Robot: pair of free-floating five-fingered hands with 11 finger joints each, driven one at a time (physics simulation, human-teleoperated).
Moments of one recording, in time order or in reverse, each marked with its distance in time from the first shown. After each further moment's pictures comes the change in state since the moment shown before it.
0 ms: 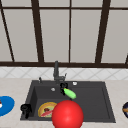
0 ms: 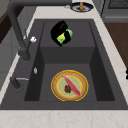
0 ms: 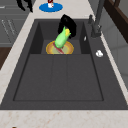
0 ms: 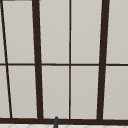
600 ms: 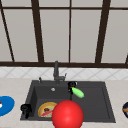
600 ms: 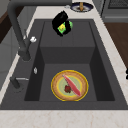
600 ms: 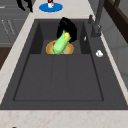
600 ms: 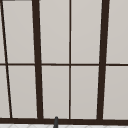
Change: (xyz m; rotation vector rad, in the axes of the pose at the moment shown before) left hand 0.000 0.000 0.000 0.000 0.000 0.000; right hand -0.078 -0.009 0.021 0.001 -0.013 -0.016
